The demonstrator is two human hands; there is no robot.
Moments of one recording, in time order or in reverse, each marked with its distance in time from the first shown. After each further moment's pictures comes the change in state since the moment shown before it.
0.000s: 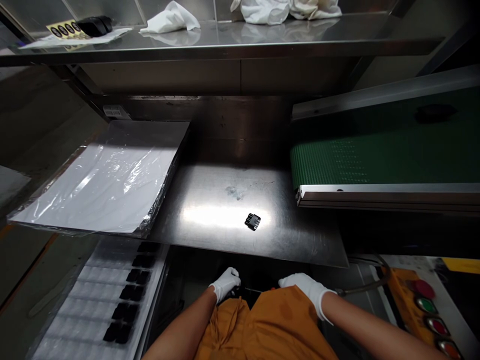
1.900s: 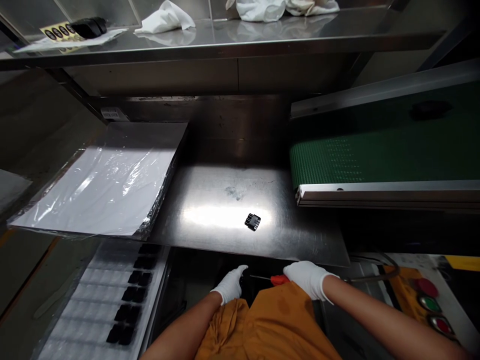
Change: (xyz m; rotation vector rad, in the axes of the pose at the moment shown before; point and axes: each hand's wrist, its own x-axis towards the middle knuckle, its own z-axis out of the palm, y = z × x) left_hand -0.008 0.000 -0.007 0.011 -0.099 0.415; right_hand -0.016 0.008 -0.039 -0.036 0.030 0.001
